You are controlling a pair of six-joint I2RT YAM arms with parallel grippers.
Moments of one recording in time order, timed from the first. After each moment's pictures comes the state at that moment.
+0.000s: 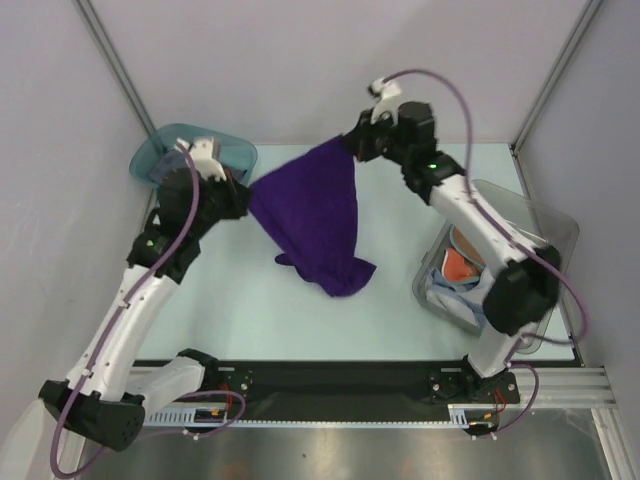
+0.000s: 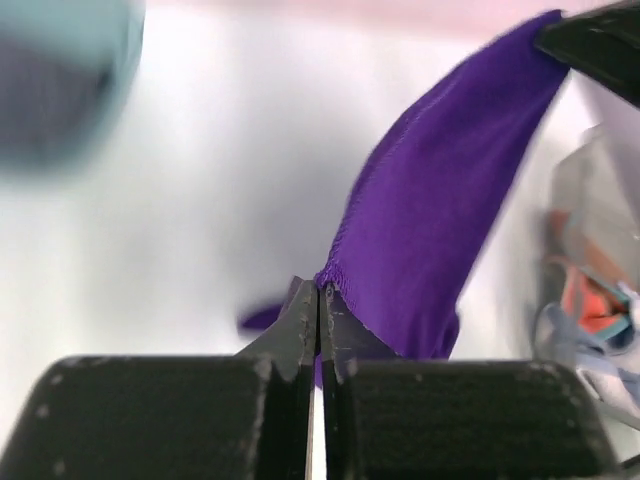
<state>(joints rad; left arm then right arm) -0.32 1.01 1.04 -0.44 -0.02 -0.41 0.48 1.85 1.67 -0.08 -0.35 0.22</state>
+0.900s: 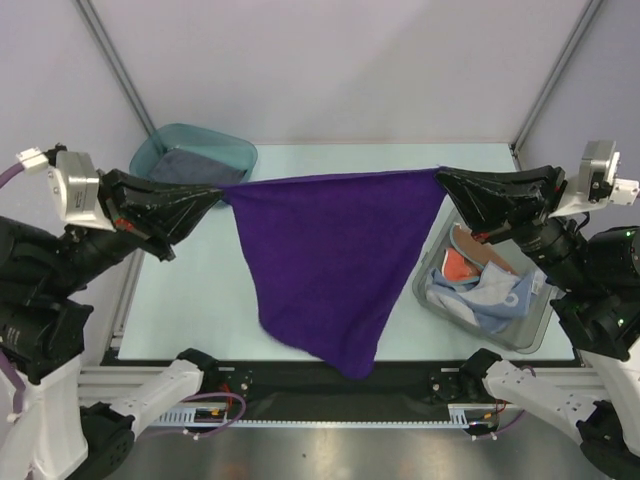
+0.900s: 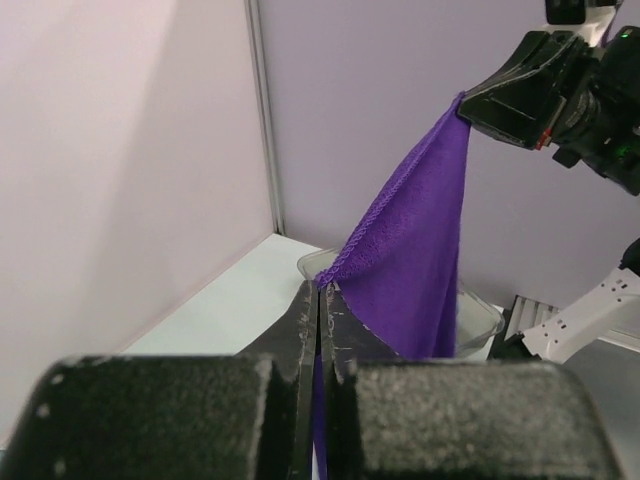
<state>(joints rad) -0.39 0.89 1.82 -0.61 0.61 -0.16 0.68 0.80 1.47 -0.14 -0.25 0.22</state>
